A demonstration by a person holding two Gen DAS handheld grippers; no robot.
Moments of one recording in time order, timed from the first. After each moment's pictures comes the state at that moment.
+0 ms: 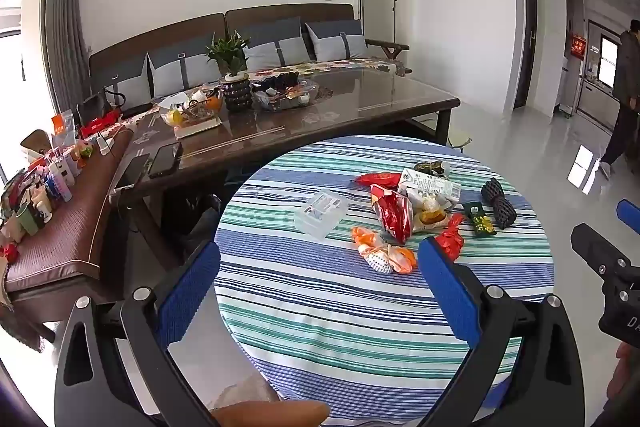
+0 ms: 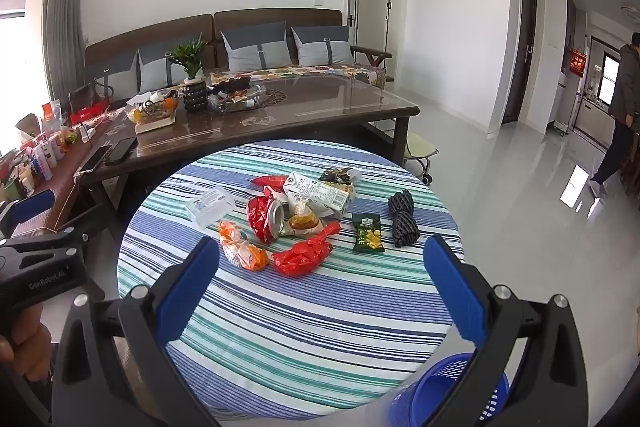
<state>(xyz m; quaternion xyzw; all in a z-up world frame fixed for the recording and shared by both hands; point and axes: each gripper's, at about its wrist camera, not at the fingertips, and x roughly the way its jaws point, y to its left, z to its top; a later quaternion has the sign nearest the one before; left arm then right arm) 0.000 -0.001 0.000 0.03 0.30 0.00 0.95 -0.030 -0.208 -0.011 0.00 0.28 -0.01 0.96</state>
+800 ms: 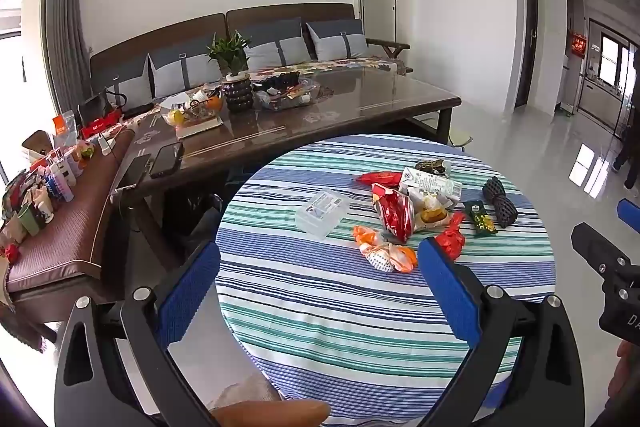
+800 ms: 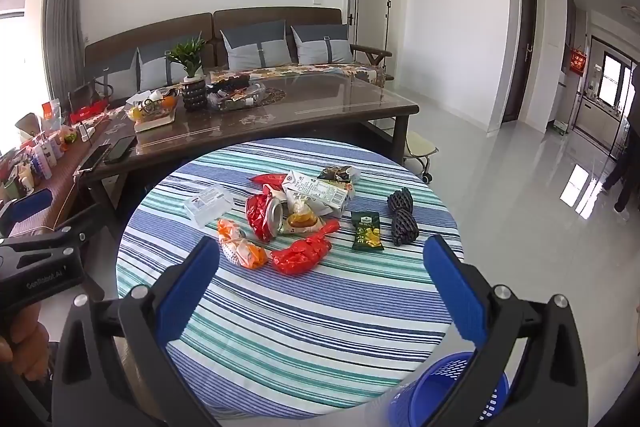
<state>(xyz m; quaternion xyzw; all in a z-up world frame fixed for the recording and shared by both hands) 0.002 -0.004 0.001 0.03 0.30 0.00 0.95 -0.029 -0.209 -0.012 0.00 0.29 -0.01 0.96</state>
